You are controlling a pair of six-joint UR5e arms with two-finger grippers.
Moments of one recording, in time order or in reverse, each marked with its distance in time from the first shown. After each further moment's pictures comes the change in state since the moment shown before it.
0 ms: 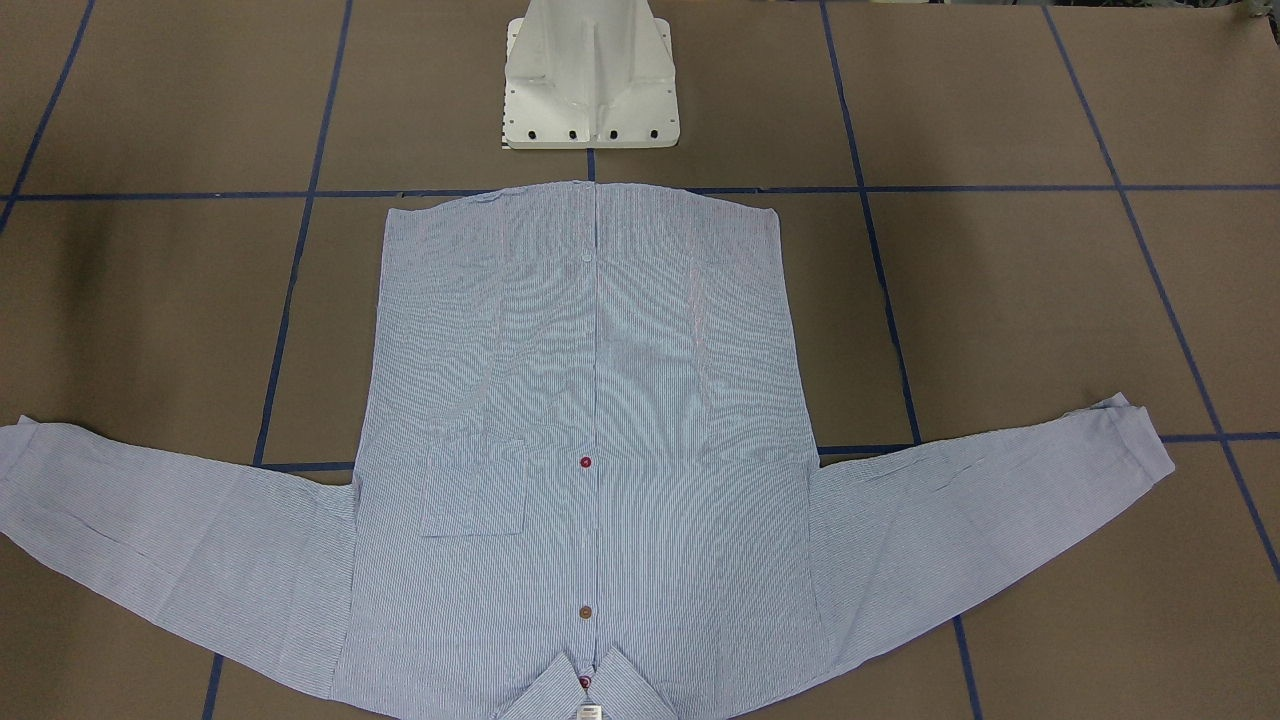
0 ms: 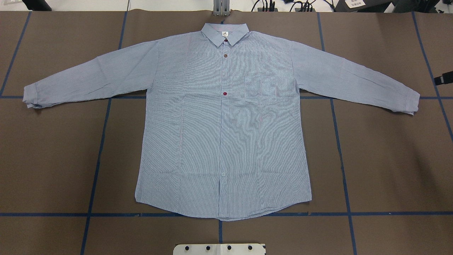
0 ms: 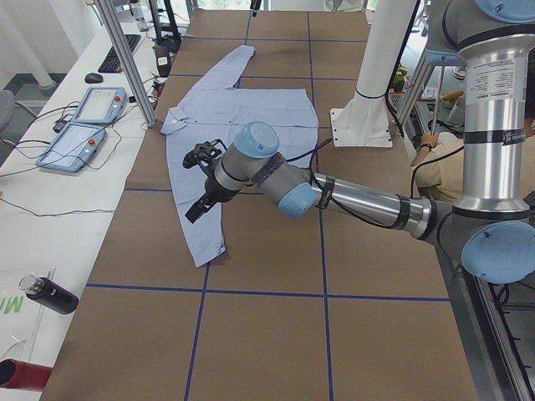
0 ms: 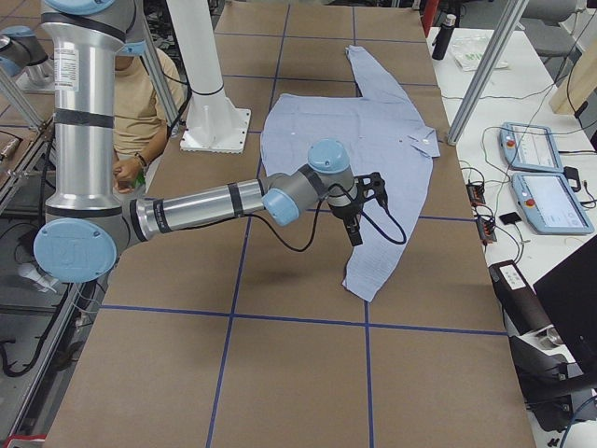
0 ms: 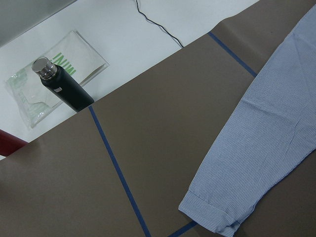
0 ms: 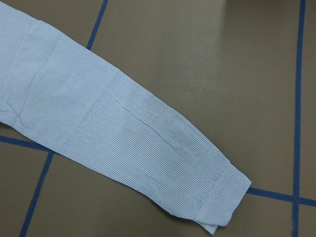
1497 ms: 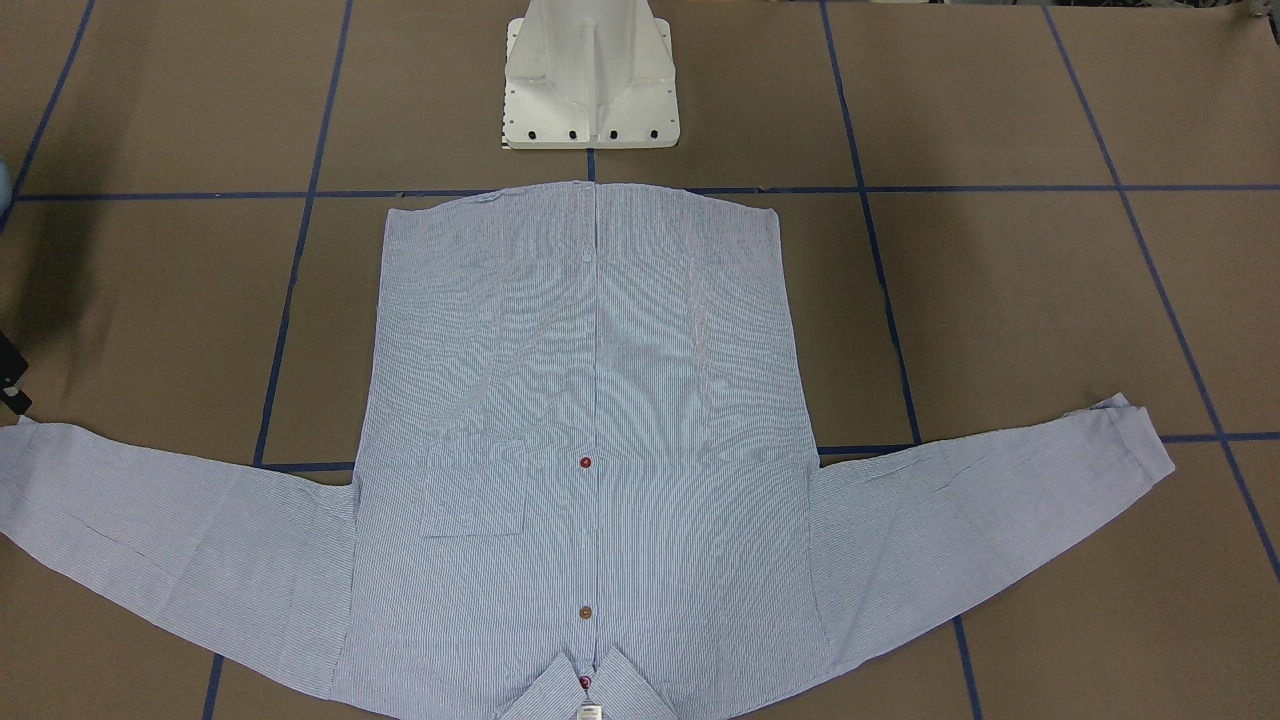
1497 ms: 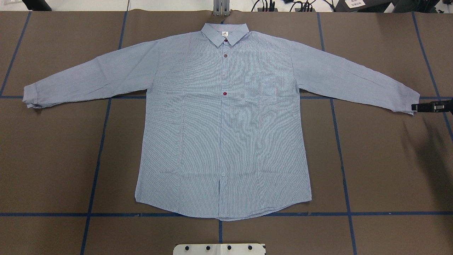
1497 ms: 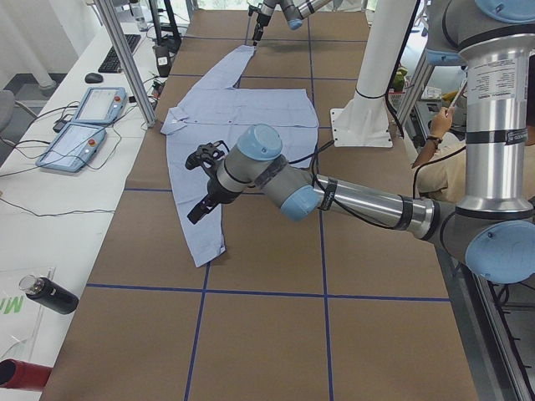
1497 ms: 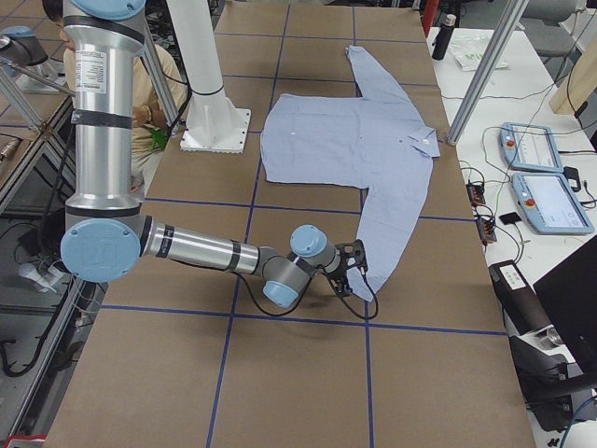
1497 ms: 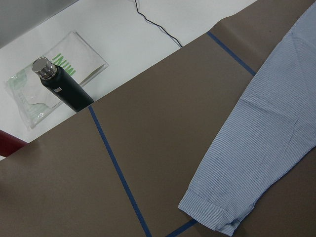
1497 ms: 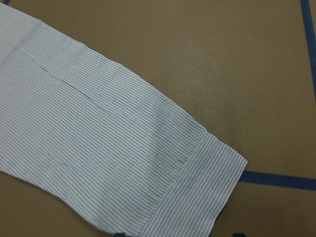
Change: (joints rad) left arm 0.000 0.014 -0.002 -0.022 0.000 0.002; right arm -0.181 0.004 -0.502 0.686 -0.177 0.262
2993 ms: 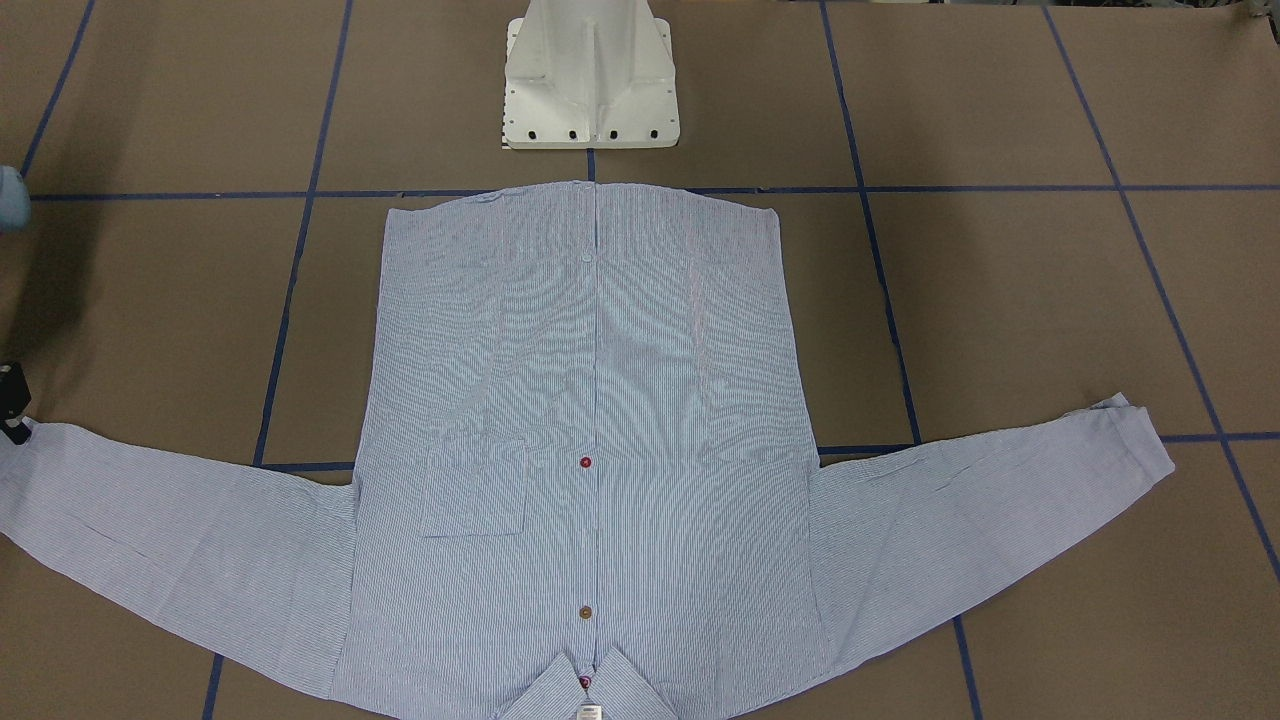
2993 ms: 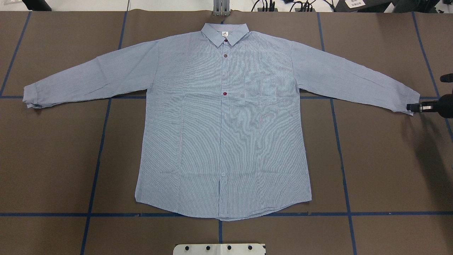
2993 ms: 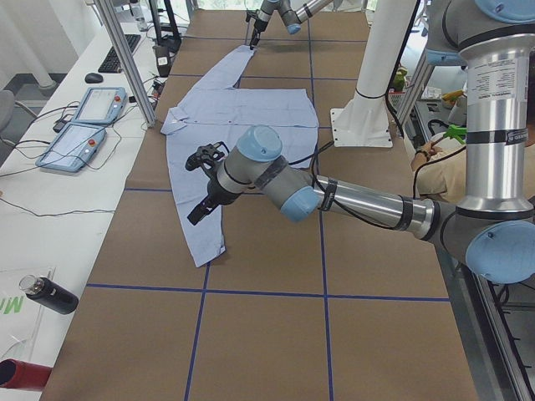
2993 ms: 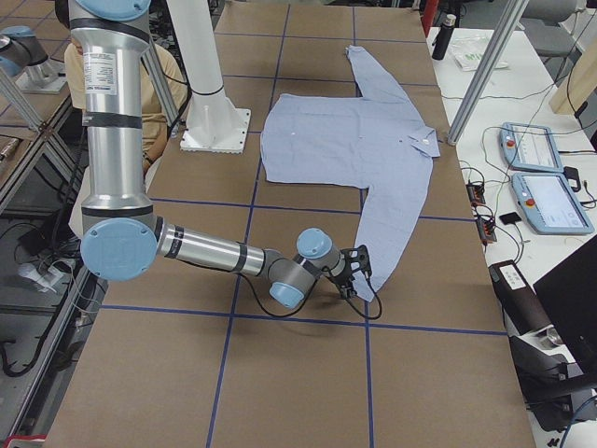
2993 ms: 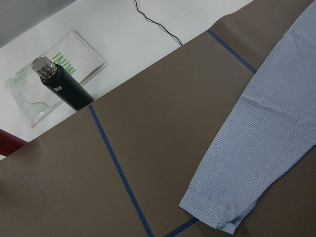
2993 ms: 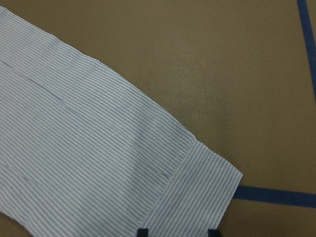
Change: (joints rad) left arm 0.000 0.001 0.003 0.000 0.000 0.005; right arm -0.028 0.051 -0.079 -0.001 -0.062 0.000
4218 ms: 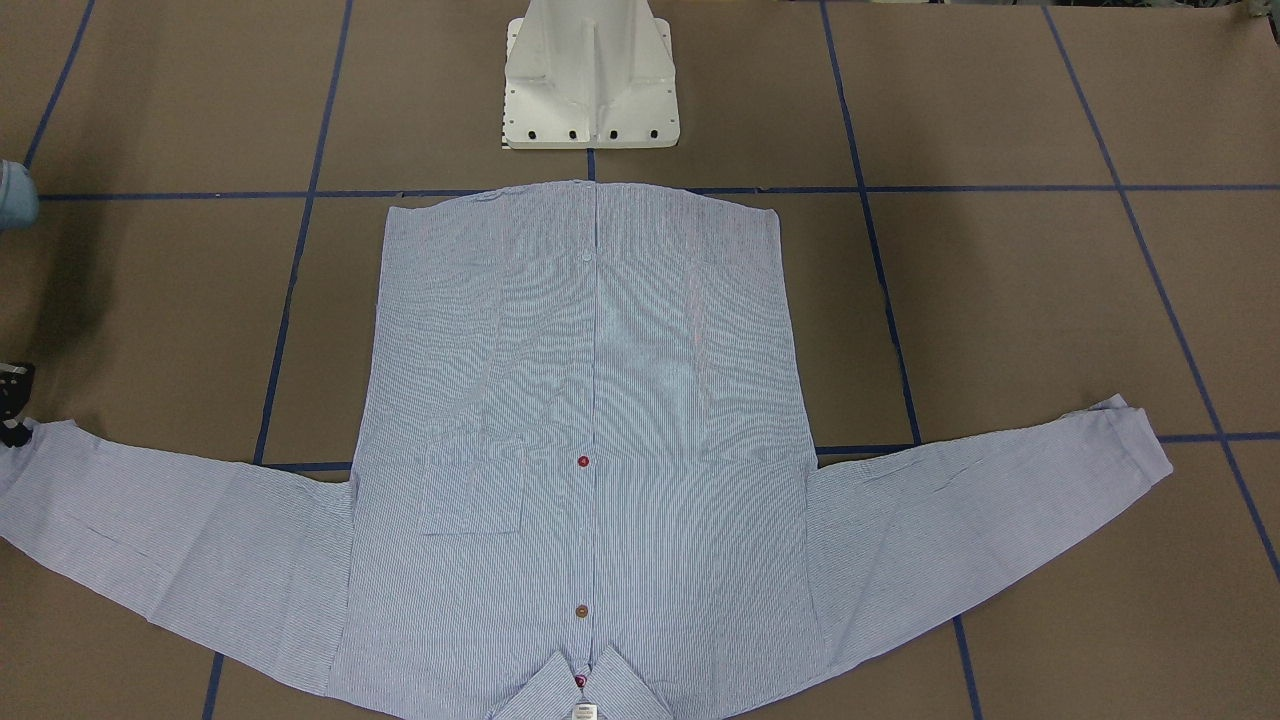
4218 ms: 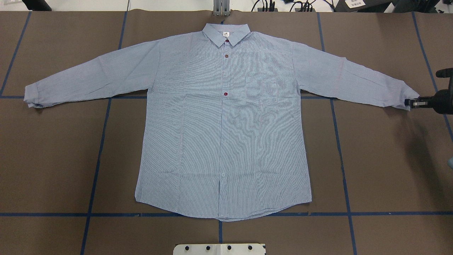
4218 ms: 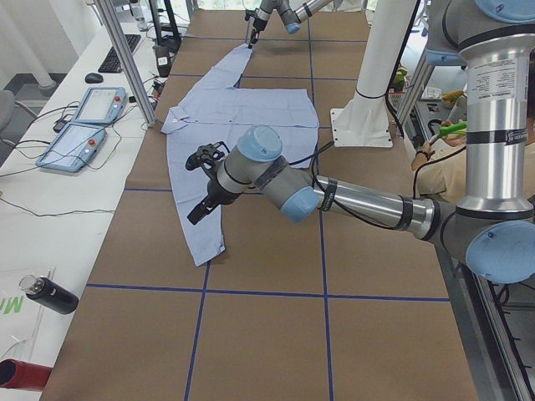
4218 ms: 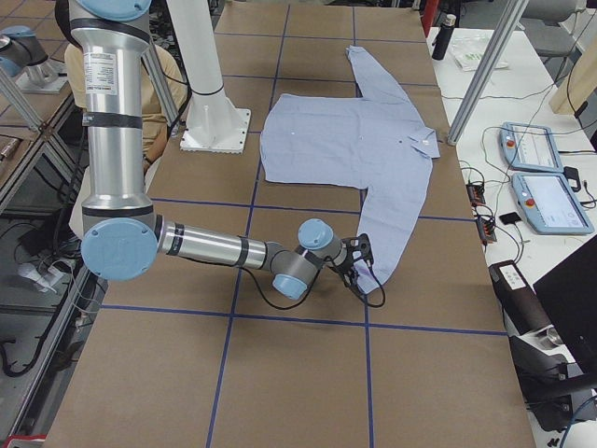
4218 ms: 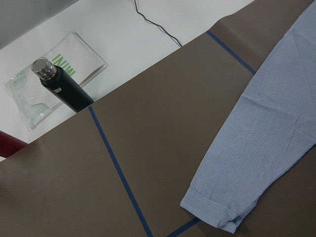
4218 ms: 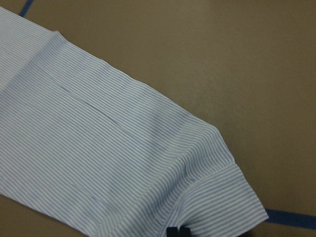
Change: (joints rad) left arm 0.000 0.000 0.002 -0.006 0.000 -0.001; right arm -0.003 0.010 0.093 -0.034 0.023 0.016
